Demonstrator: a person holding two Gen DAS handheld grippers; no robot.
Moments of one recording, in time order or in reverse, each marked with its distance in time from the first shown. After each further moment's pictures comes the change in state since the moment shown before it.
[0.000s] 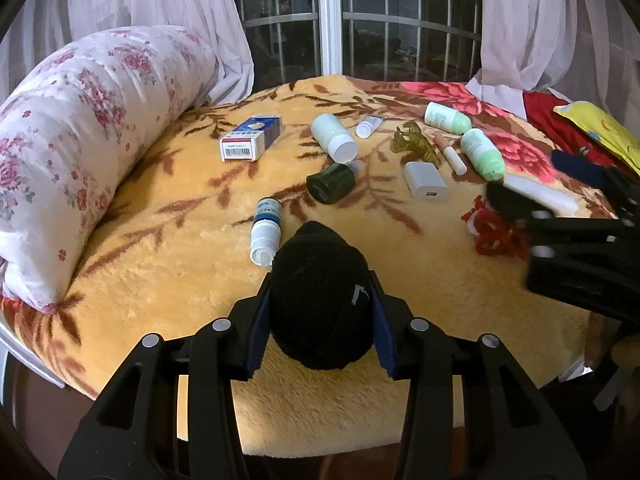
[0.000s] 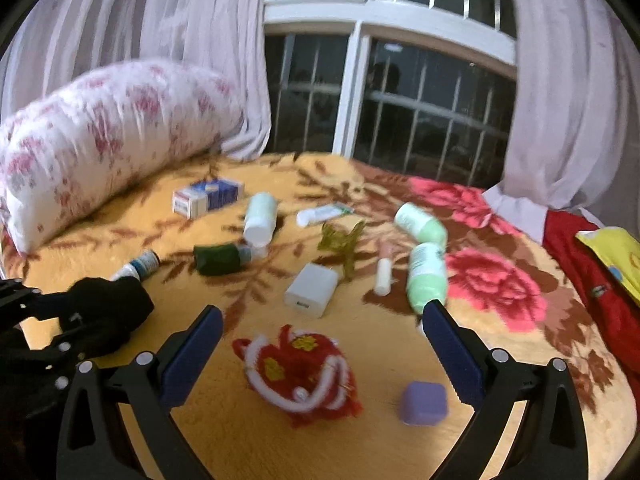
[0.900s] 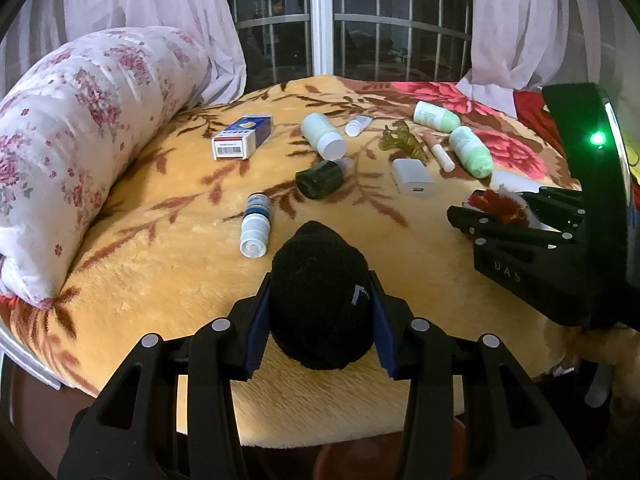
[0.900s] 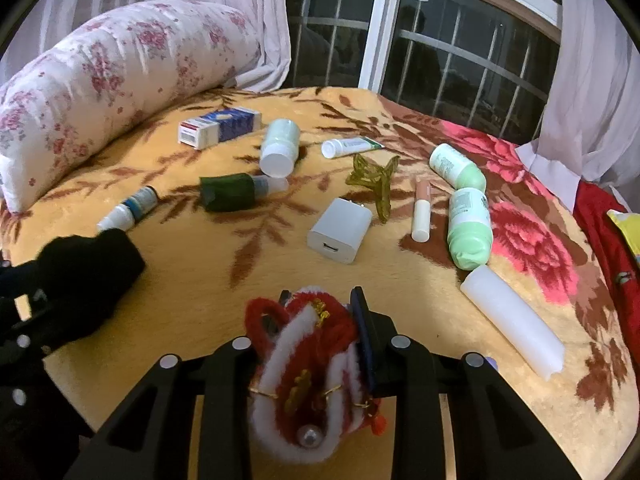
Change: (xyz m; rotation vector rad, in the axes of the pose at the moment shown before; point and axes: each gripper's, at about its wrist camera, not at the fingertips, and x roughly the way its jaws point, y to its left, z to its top) left arm -0.004 -0.014 -0.007 0.010 -0.010 -0.013; right arm 0.032 0.011 -0.011 -0.029 0.199 0.068
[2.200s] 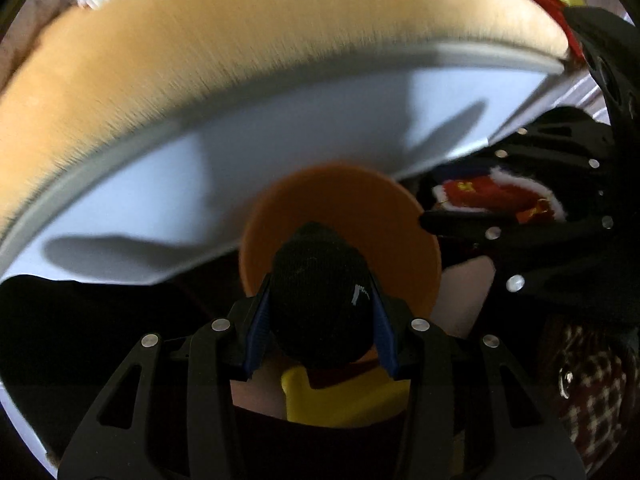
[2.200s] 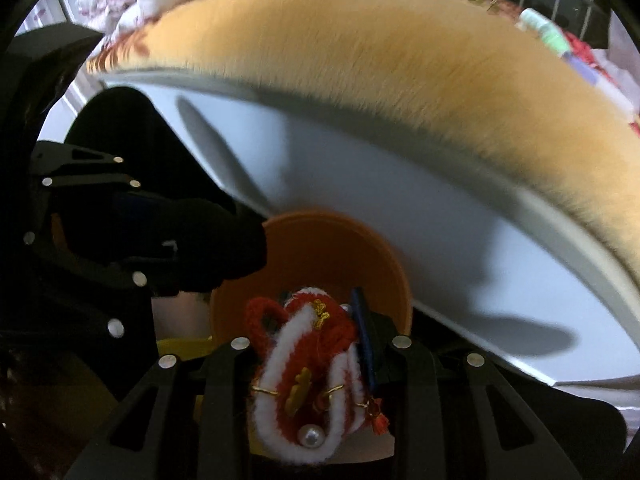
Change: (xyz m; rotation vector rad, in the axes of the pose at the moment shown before) left arm -0.010 -0.028 -0.148 0.262 0.570 -0.330; right arm -0.062 0.076 -0.186 -0.085 0.400 0.308
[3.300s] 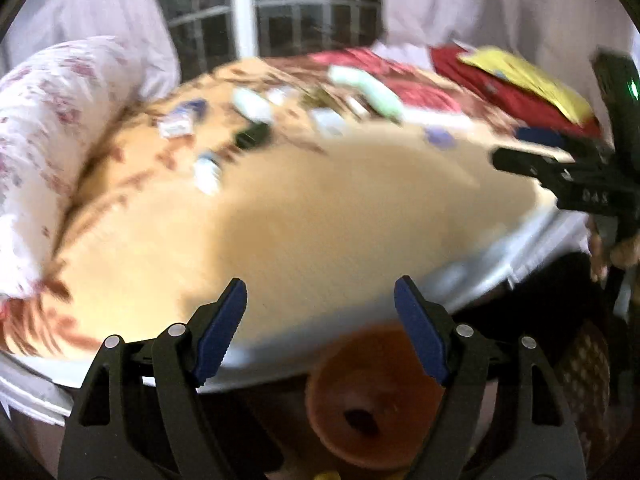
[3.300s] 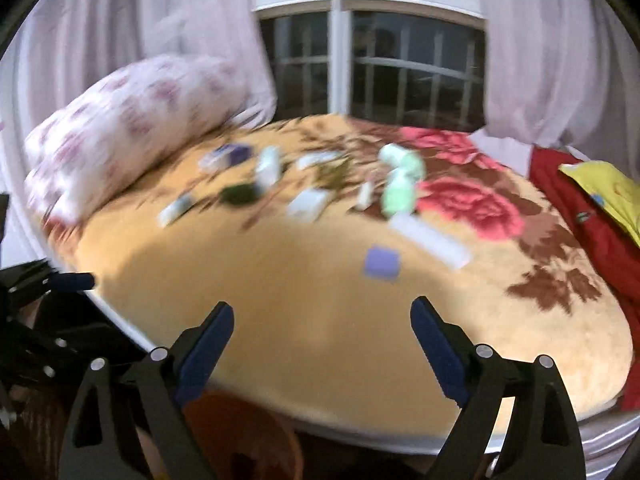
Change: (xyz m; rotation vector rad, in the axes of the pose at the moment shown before) left arm -0.118 0.043 0.066 -0.079 -0.504 0.173; right arm -0.130 -0.104 0.064 0.209 -0.524 -0.254
